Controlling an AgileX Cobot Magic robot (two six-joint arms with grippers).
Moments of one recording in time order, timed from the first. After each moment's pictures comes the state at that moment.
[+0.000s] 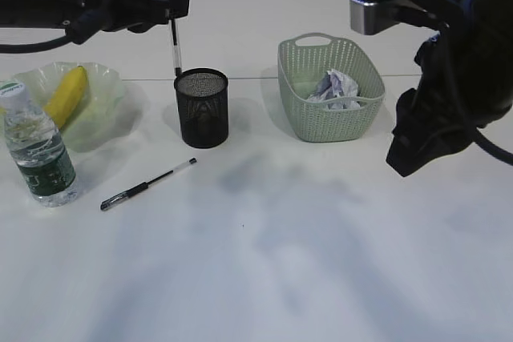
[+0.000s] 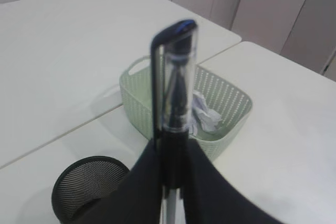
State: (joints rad) left arm -0.32 1.64 -1.13 -1.75 0.42 1.76; right arm 0.42 1.48 -1.31 0.12 1.23 -0.32
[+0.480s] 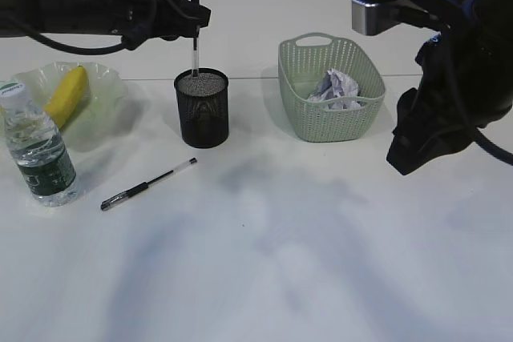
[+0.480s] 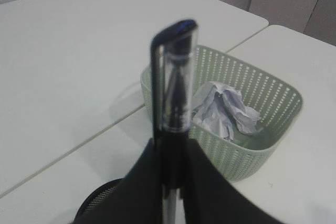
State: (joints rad) left arm -0.32 1.88 -1.33 -1.79 0.39 1.89; right arm 0.42 1.48 -1.29 0.11 1.21 -0.31
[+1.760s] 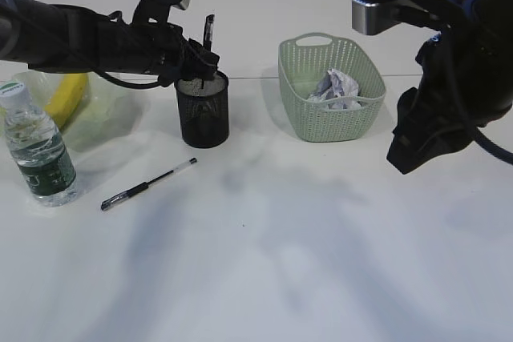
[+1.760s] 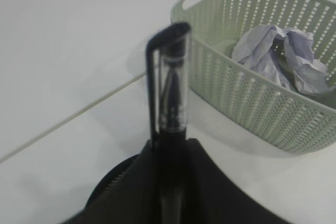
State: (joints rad) left arm -0.32 2.15 -1.50 -1.79 0.32 1.94; right arm 0.42 1.48 -1.29 0.11 1.21 -0.31
